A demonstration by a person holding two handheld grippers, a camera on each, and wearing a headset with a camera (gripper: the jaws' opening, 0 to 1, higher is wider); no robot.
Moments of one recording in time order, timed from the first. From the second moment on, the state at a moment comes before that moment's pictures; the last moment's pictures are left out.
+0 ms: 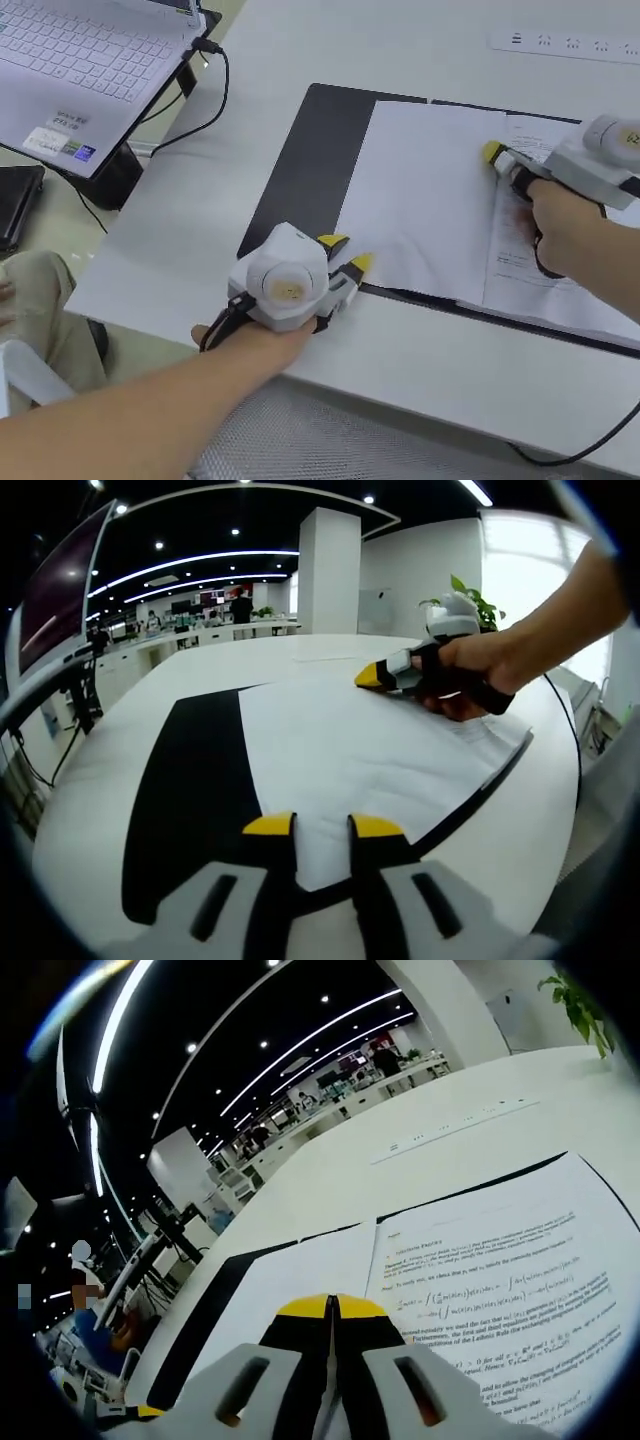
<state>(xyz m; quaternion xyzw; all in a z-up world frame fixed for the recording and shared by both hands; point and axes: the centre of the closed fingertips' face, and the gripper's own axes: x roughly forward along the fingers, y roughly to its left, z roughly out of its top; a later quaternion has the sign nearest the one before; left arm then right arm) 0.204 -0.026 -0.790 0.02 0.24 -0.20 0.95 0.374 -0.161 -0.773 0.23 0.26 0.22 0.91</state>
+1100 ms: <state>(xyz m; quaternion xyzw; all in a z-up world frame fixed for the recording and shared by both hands) 0.204 -0.026 -0.790 0.02 0.24 -0.20 0.95 0.259 -0.150 -0.768 0.23 0.29 0.25 0.89</state>
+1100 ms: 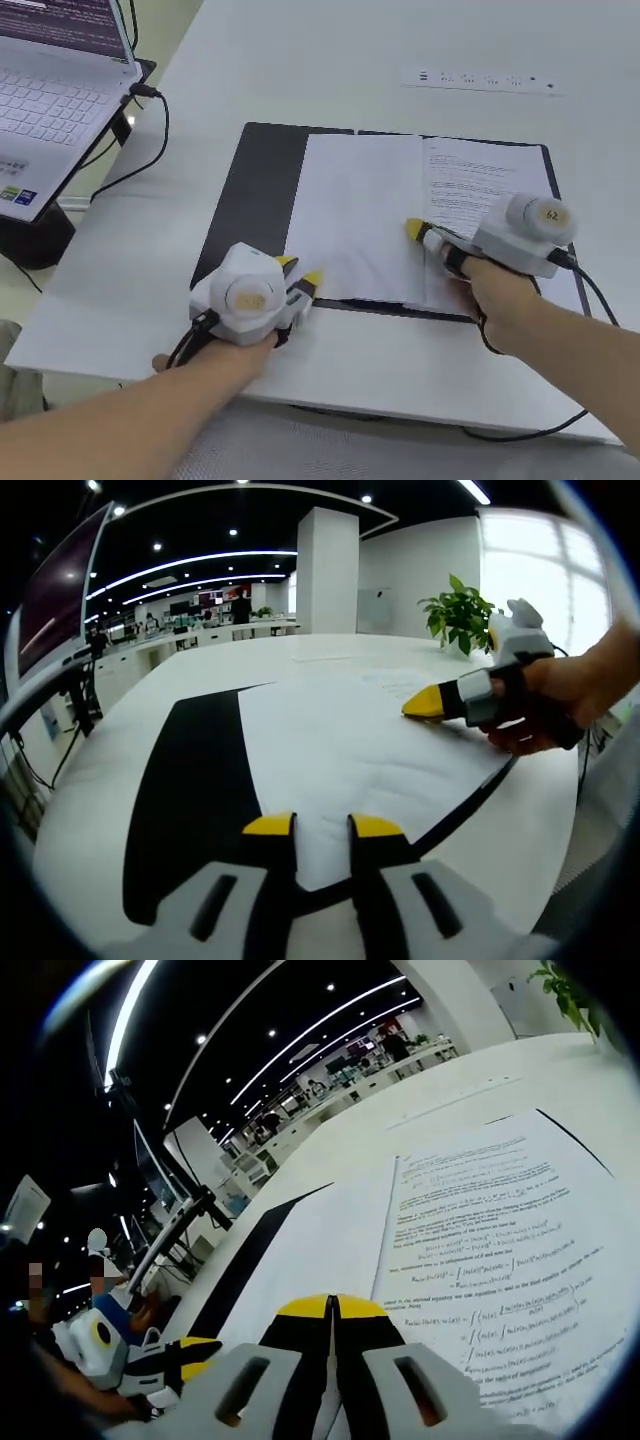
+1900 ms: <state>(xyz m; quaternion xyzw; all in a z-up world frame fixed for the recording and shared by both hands) 0.201 -0.027 -0.789 0.02 0.25 -0.20 0.95 0.179 -0.161 -0.784 0.24 0.34 0.25 0.88</state>
